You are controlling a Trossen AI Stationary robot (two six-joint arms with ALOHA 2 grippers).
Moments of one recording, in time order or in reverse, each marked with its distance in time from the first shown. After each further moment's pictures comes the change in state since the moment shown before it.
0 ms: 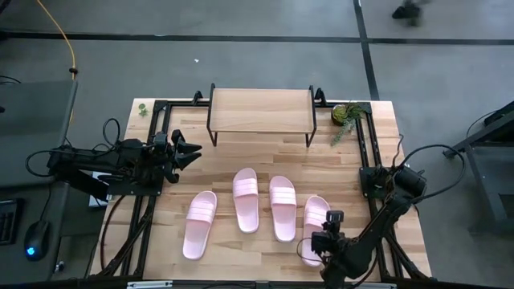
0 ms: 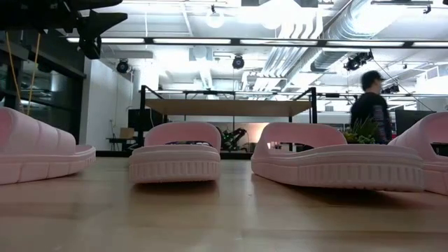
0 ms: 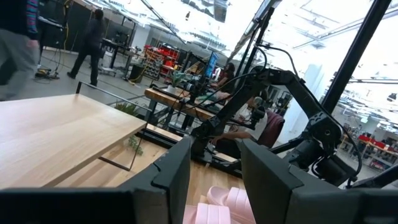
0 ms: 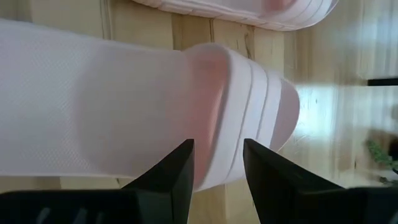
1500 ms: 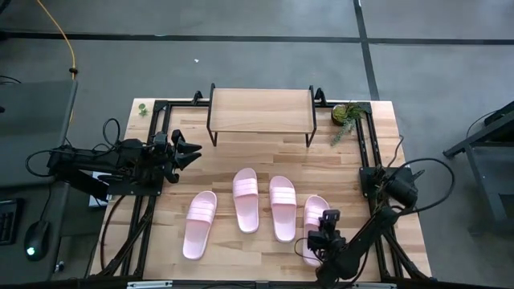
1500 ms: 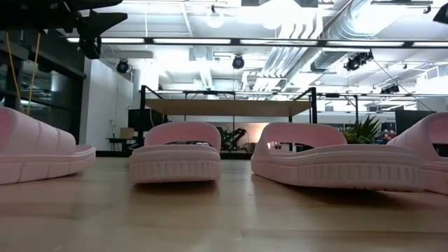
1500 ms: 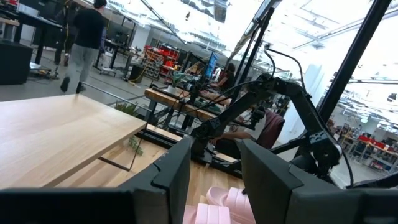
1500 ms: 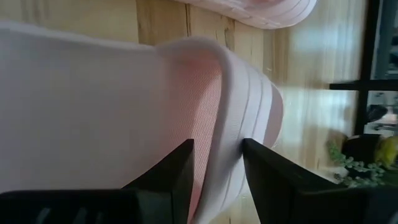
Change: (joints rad) left arm 0.000 0.000 0.000 0.001 0.000 0.000; right arm -0.013 0.139 0.000 -0.059 0.092 0.017
